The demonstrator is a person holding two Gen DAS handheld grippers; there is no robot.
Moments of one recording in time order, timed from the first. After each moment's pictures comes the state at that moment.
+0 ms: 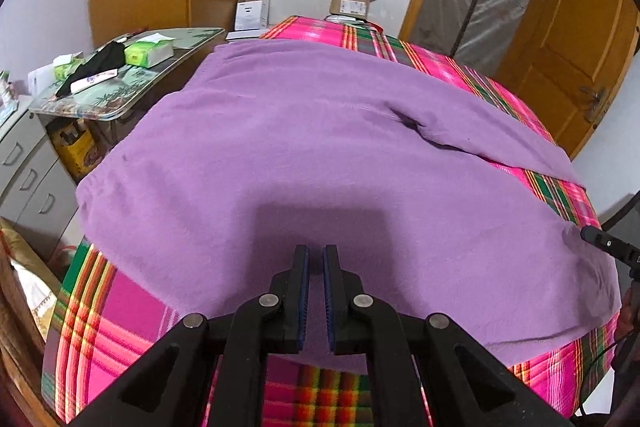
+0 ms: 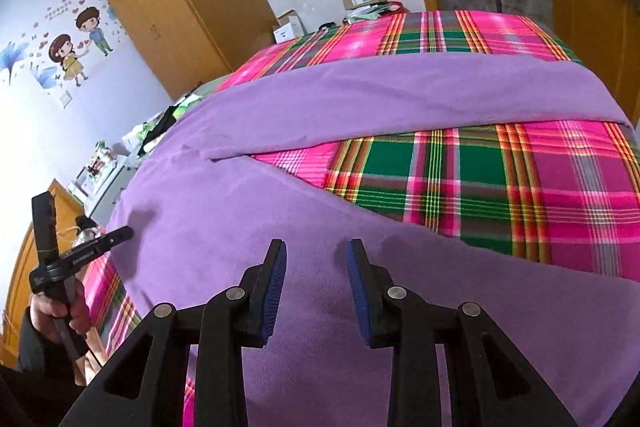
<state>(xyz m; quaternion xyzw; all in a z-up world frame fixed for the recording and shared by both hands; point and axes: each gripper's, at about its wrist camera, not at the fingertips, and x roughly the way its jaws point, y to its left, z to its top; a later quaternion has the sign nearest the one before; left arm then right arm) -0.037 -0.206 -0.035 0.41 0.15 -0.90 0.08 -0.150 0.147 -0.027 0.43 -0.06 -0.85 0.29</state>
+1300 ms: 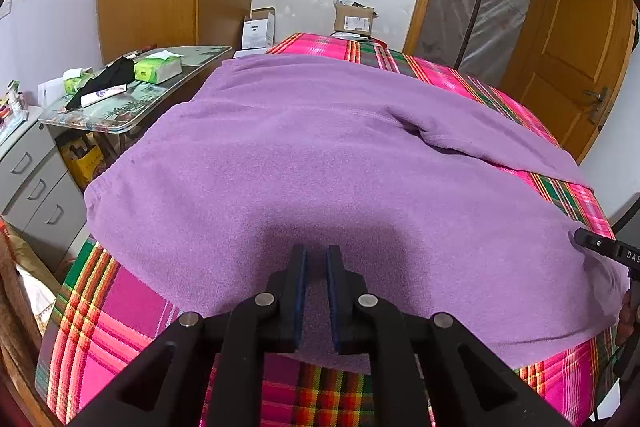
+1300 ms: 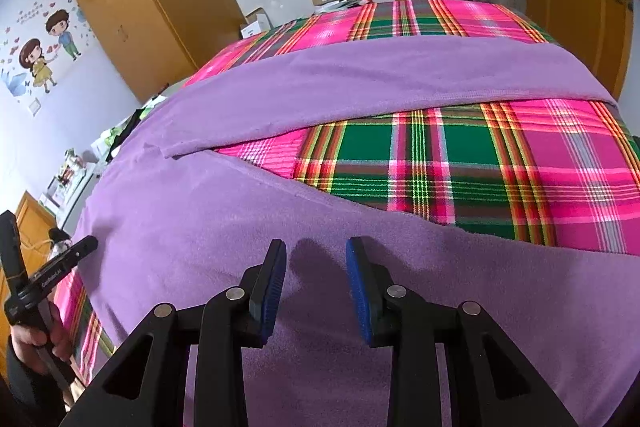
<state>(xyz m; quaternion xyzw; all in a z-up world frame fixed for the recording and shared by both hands) -0.031 -0.199 -0.039 0.38 0.13 -0.91 0.10 -0.155 0.136 -0.049 0.43 -0.05 -0.87 0.23</state>
